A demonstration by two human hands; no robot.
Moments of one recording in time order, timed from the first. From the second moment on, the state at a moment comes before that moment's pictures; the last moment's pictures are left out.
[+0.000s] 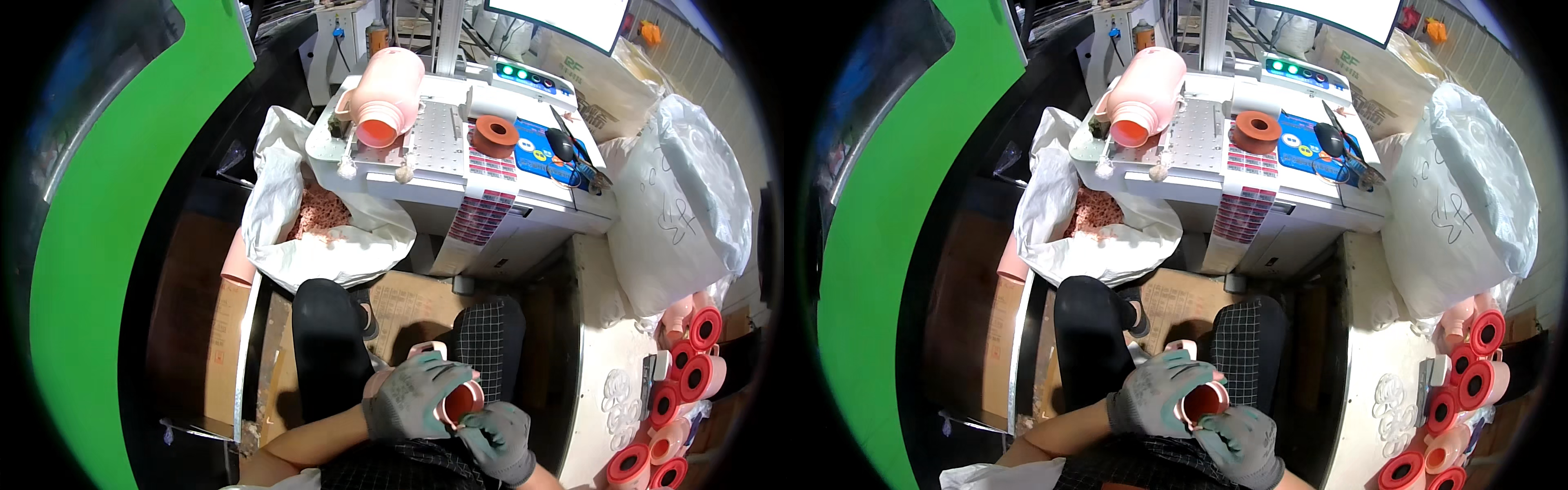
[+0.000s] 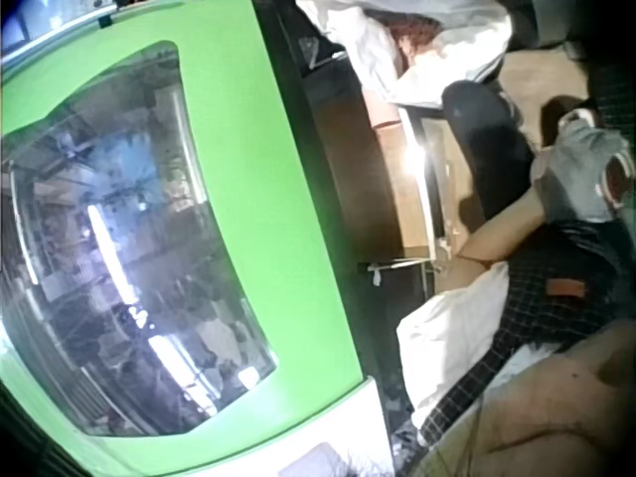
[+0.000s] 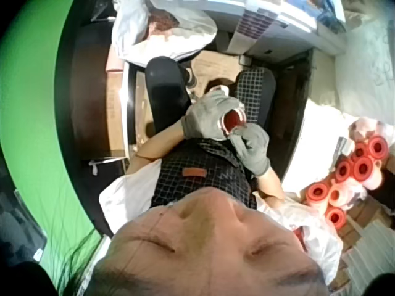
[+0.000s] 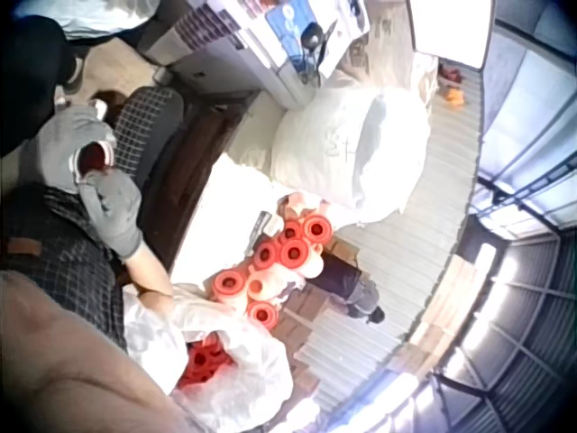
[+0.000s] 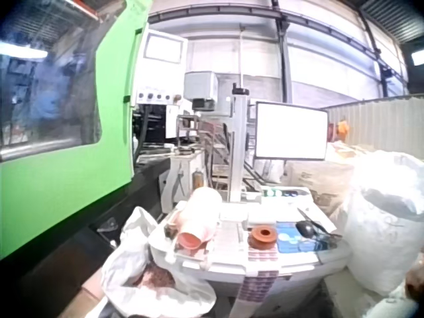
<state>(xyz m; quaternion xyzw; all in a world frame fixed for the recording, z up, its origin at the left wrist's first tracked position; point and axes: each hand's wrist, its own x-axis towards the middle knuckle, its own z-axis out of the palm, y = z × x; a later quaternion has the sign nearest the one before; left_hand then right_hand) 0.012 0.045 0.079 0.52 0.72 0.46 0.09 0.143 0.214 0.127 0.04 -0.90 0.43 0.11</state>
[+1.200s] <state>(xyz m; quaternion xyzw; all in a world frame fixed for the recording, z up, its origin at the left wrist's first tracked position) 0.013 0.038 0.081 0.46 0.74 0.49 0.01 -0.085 0.203 0.085 0.01 -0.85 0.50 0.20</state>
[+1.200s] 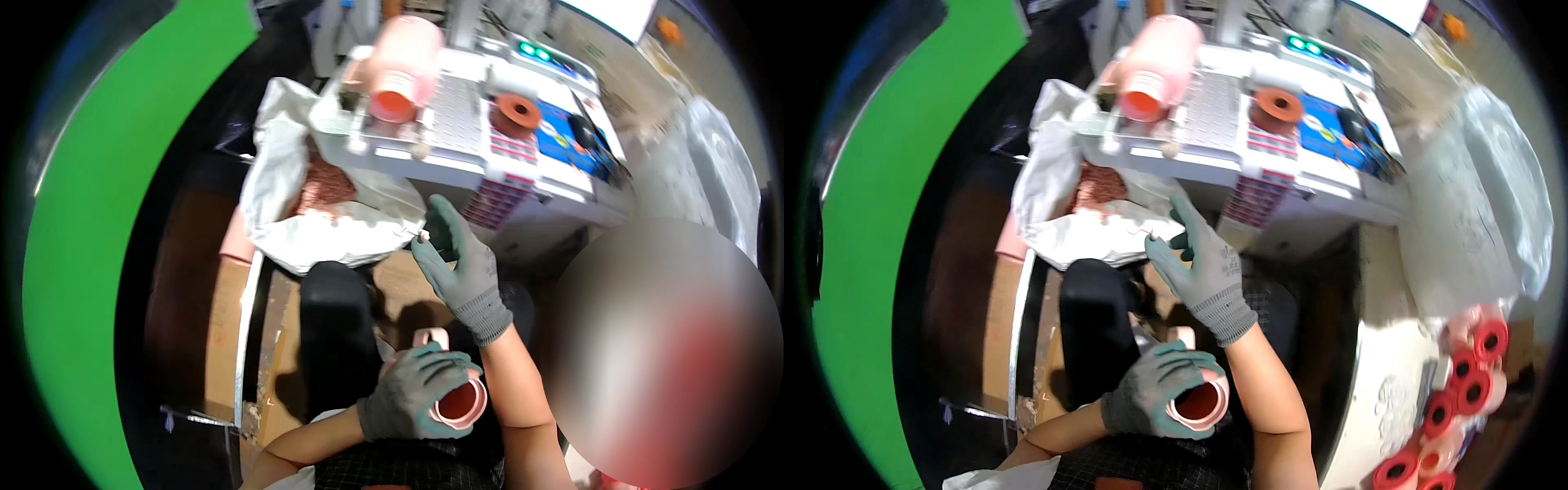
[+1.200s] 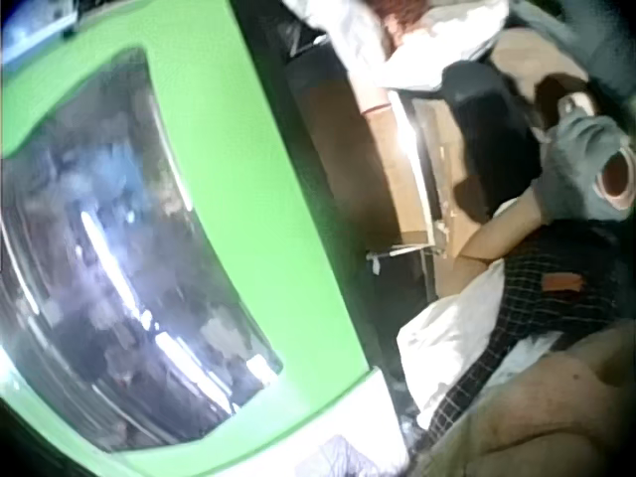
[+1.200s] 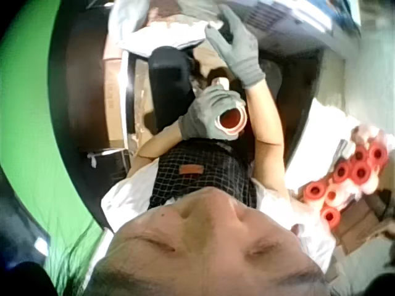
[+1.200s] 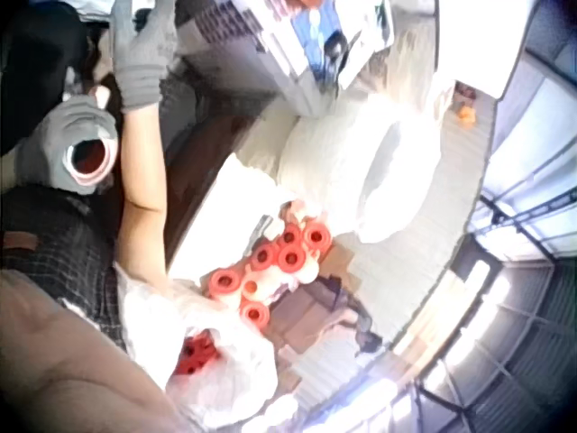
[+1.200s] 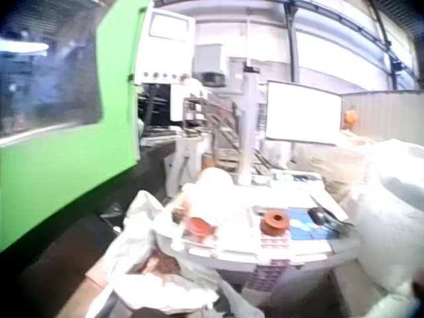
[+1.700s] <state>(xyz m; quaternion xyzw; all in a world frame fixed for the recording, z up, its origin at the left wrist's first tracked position) 0.010 0.028 0.095 0.43 0.76 0.50 0.00 -0.202 0.172 -0.011 0.03 -0.82 0.55 0.17</state>
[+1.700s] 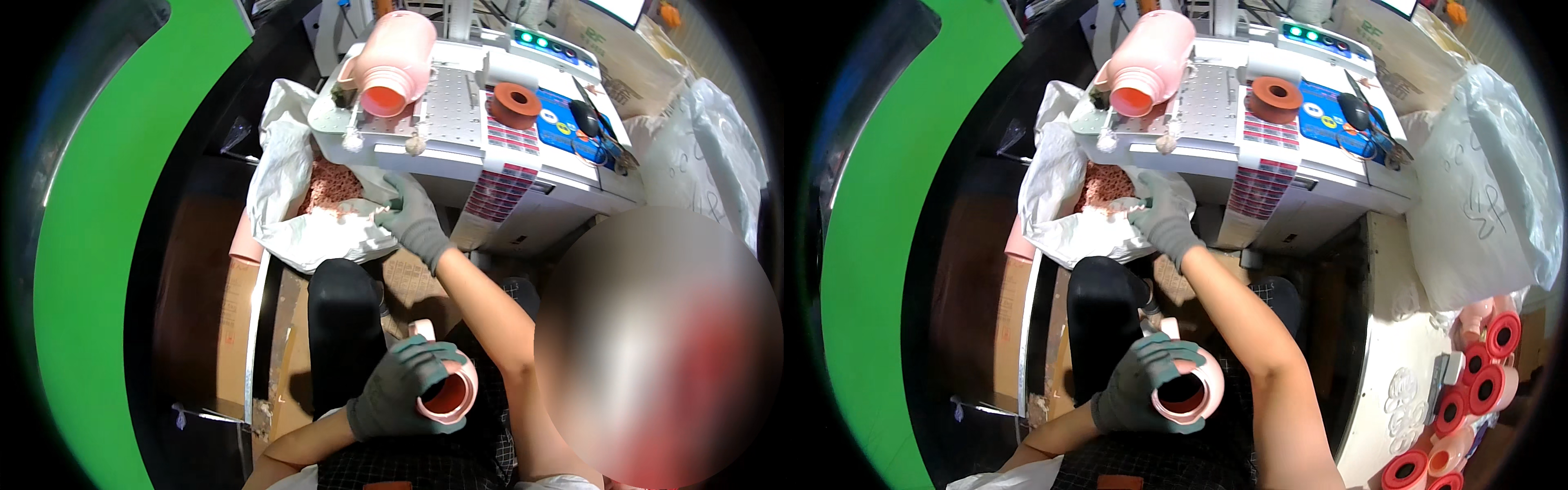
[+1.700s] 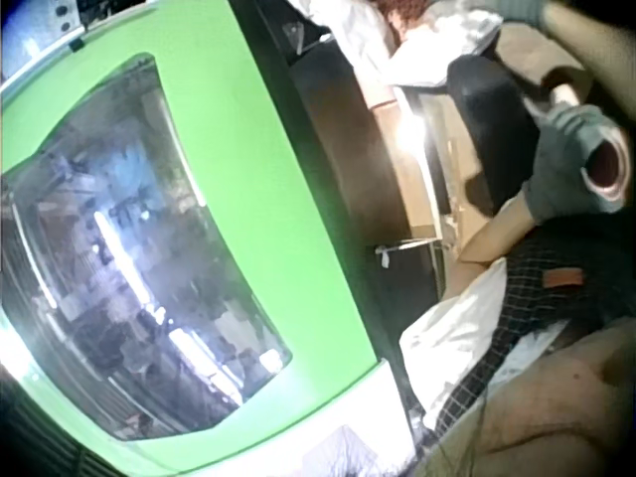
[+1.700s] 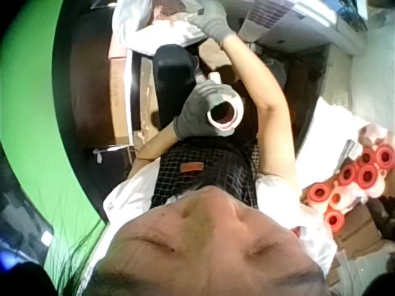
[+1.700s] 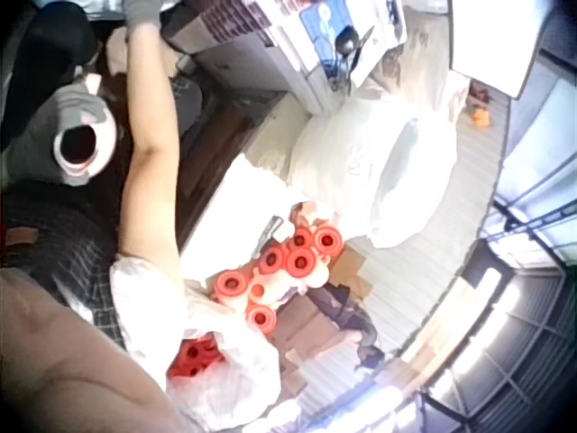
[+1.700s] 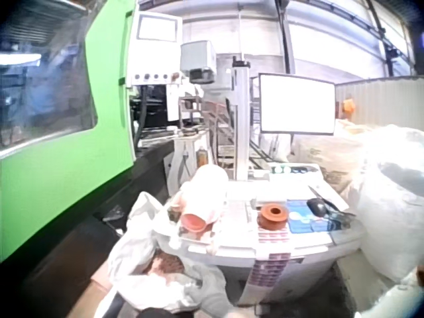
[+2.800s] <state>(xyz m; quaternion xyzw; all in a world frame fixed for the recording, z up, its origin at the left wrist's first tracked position) 0.000 0.037 0.077 0.44 0.74 0.51 0.06 -0.252 0.196 -0.041 0.06 -0.89 0.42 0.14</state>
